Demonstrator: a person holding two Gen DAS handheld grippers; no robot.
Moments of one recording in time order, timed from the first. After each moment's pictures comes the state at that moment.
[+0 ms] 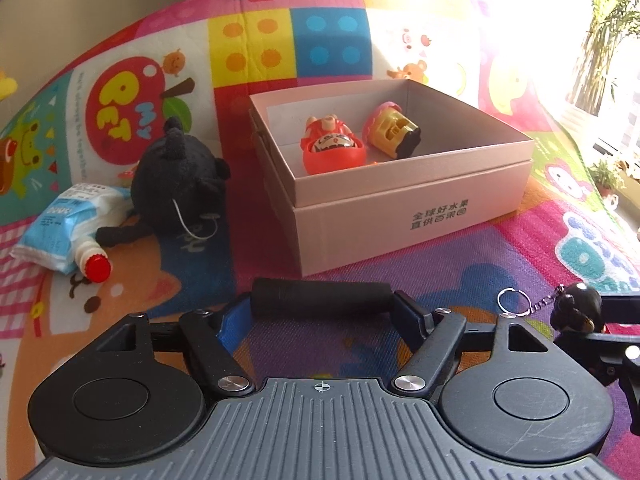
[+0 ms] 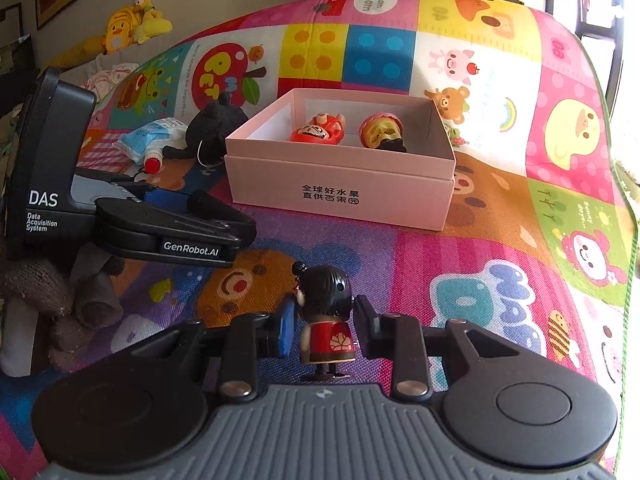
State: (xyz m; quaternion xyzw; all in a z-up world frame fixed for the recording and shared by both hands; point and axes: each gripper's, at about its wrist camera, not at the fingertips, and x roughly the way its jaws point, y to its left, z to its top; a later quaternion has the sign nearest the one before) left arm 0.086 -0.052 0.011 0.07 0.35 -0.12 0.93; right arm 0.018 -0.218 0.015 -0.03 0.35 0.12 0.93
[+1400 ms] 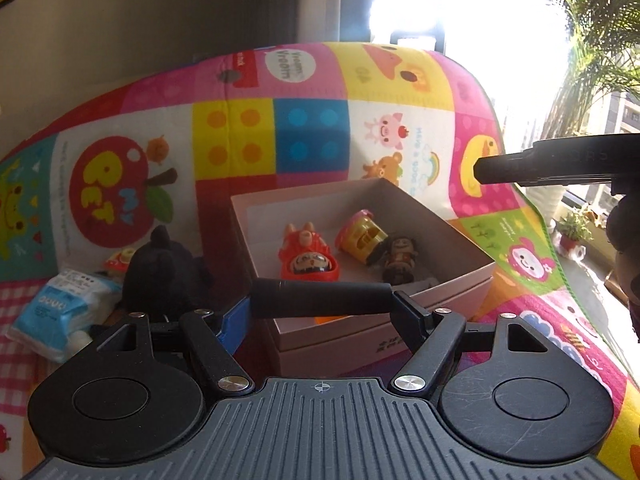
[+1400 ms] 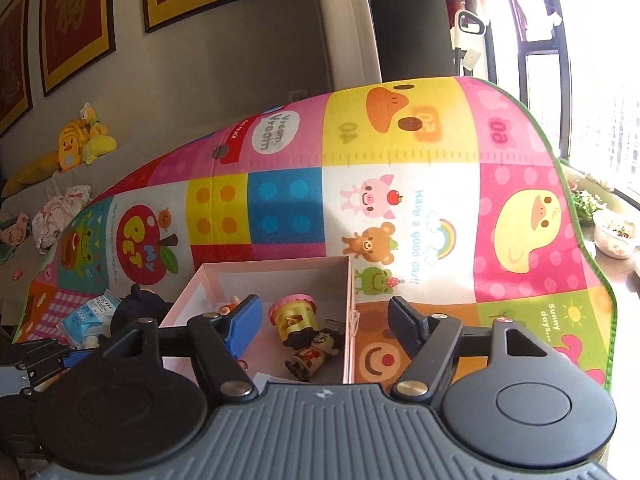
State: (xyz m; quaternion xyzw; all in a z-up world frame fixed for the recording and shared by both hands) left arm 0.115 -0.062 0.069 0.03 0.28 -0.17 0.94; right arm 0.125 -0.300 0.098 0.05 0.24 0.06 0.97
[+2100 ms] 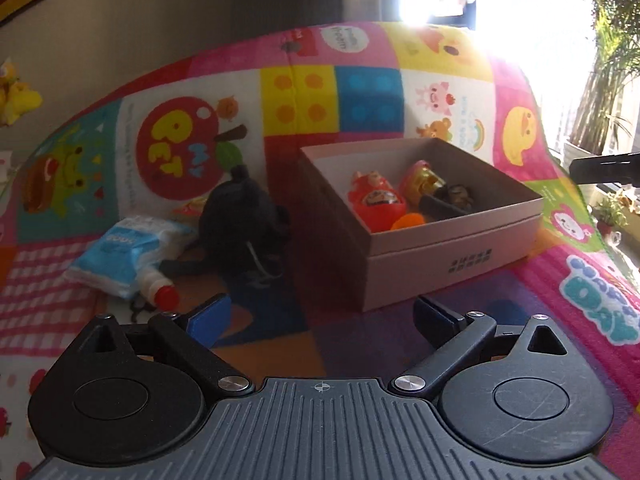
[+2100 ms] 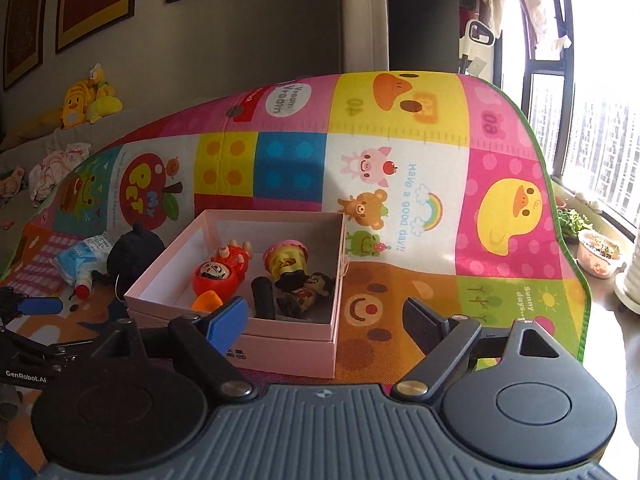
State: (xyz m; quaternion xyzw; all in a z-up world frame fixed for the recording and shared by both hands) left arm 0.075 0.005 0.035 0.04 0.30 -0.08 0.95; right arm 0.083 -0.282 0.074 -0.01 0.26 0.07 0.96
